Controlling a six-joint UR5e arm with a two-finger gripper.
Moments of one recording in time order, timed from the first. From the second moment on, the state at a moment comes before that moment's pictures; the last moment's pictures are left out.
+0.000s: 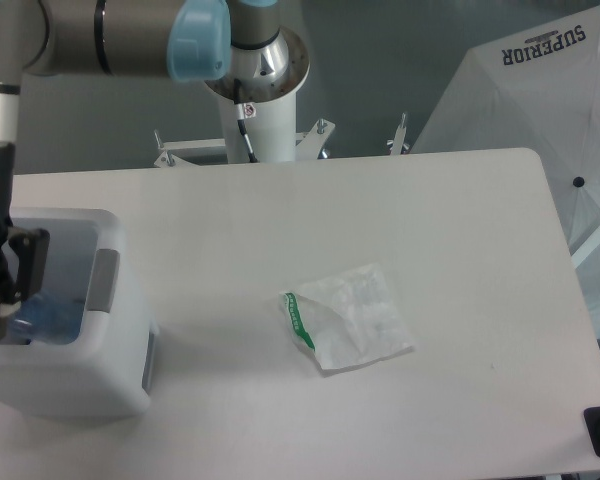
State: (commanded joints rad) arm 1.95 -1.84 -1.33 -0.68 1.43 0.00
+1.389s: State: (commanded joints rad) arm 2.42 -1.95 -1.75 -0.69 1.61 0.12
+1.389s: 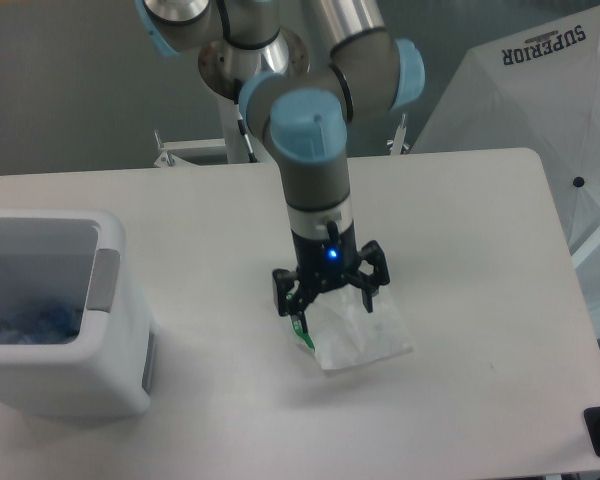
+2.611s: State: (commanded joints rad) arm 2.37 -2.12 -1.73 -0.69 1.69 0.12
